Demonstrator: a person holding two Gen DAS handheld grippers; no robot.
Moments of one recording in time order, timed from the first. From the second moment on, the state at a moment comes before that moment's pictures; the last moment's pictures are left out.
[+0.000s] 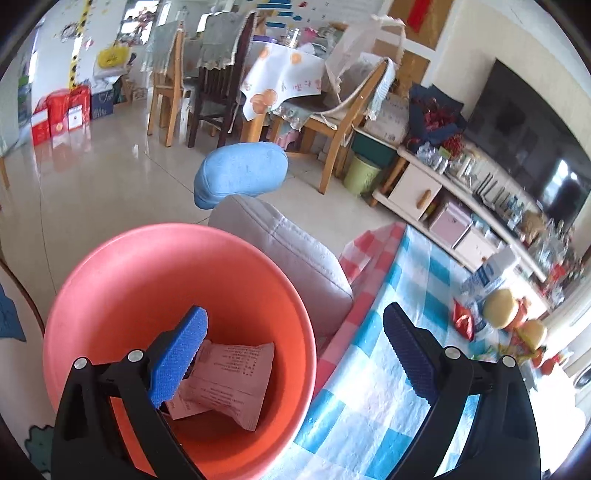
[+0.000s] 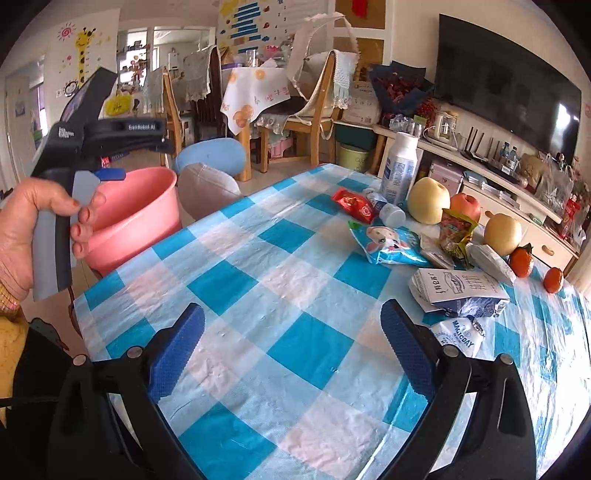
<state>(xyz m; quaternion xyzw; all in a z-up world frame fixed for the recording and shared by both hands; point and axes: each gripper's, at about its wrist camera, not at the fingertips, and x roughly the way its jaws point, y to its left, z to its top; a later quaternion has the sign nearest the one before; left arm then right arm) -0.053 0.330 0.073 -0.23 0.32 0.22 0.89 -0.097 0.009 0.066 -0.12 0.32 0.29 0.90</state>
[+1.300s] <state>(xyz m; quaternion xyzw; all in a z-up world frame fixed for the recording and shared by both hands) 0.155 0.108 0.062 -0.09 0.39 0.05 0.91 -0.043 -0.153 0.097 0.02 0.33 0.22 0.92</state>
